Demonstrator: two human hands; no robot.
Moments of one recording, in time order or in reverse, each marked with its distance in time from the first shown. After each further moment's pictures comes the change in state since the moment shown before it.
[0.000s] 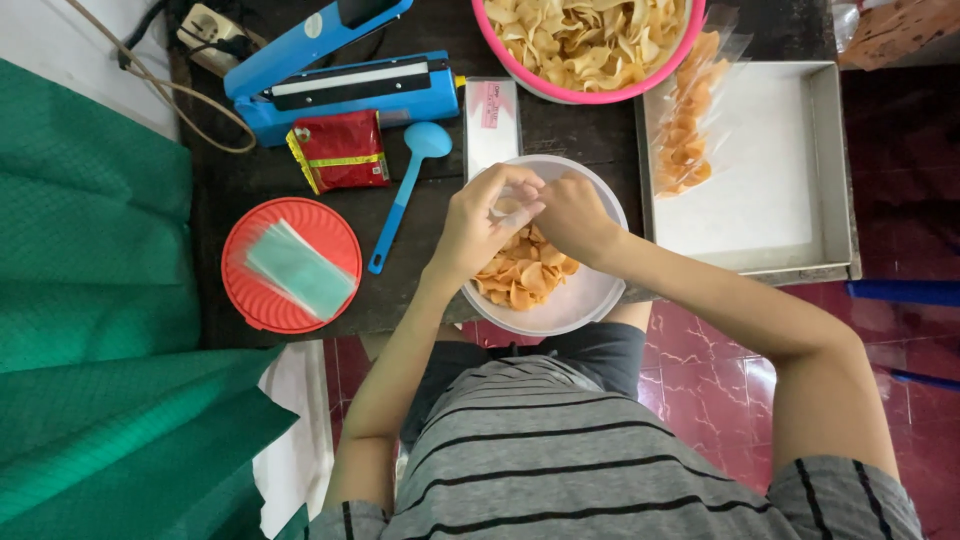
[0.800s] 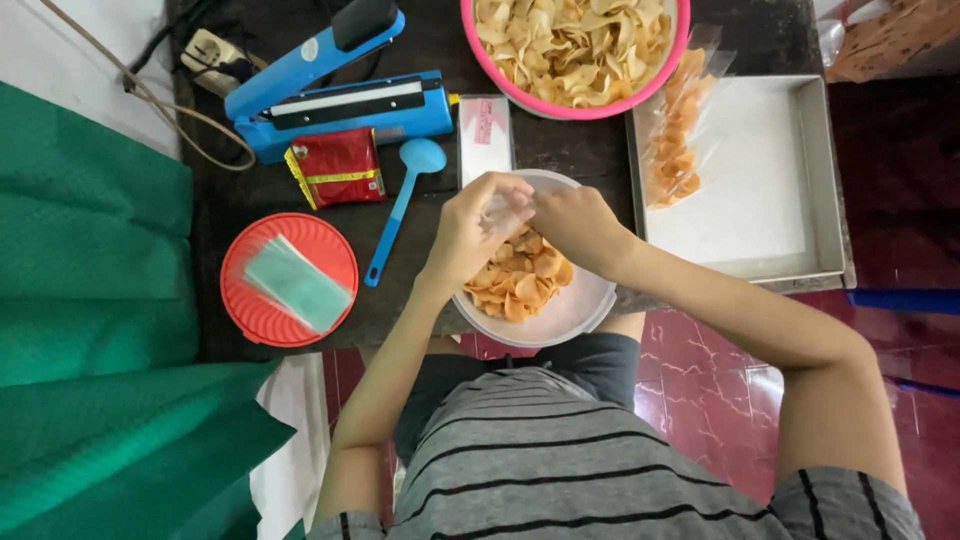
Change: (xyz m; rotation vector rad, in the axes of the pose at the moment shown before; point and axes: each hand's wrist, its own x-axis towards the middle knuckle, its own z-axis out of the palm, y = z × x) left_hand 0.005 0.002 -0.001 0.032 0.005 -0.036; right_hand -0.001 0.009 -0.046 -0.056 -0.047 -0.001
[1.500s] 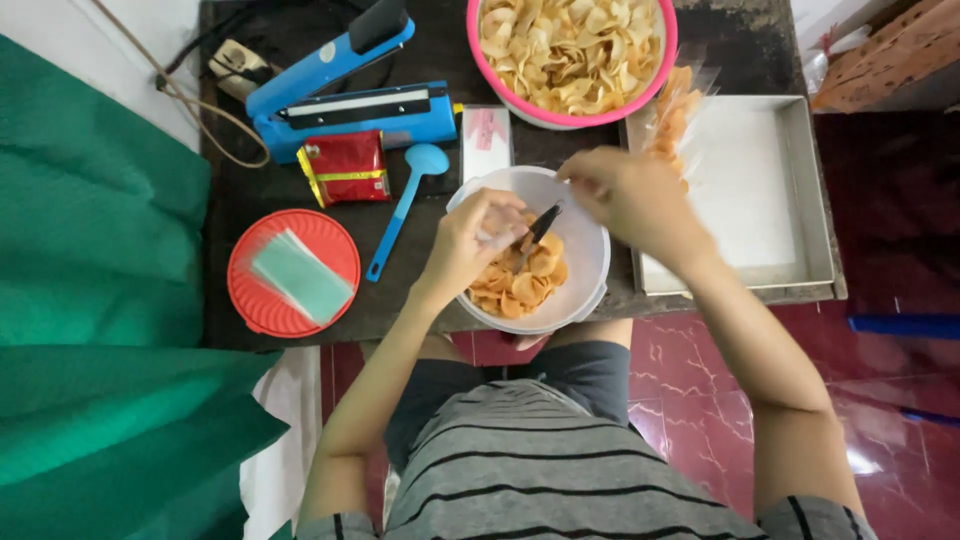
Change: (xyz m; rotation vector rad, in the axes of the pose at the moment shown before) left_hand -0.025 -0.008 0.004 0.077 0.004 0.040; right_hand -0.026 0.028 -0.112 0.548 0.145 0.366
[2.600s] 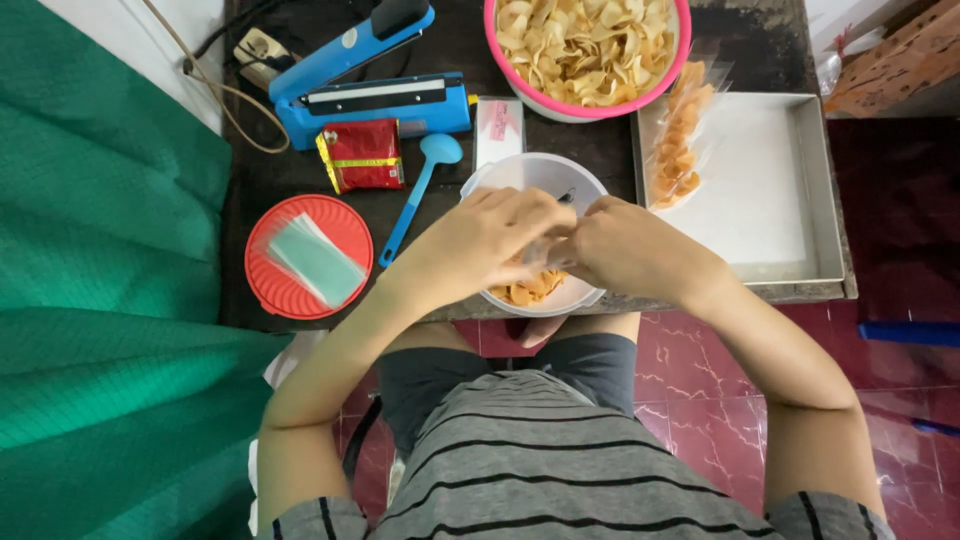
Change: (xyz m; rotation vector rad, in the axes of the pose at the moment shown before) left_hand 0.029 0.110 -0.051 0.467 -0.545 0.331; right_hand -0.011 -0.045 -0.017 -0.202 -0.559 -0.347
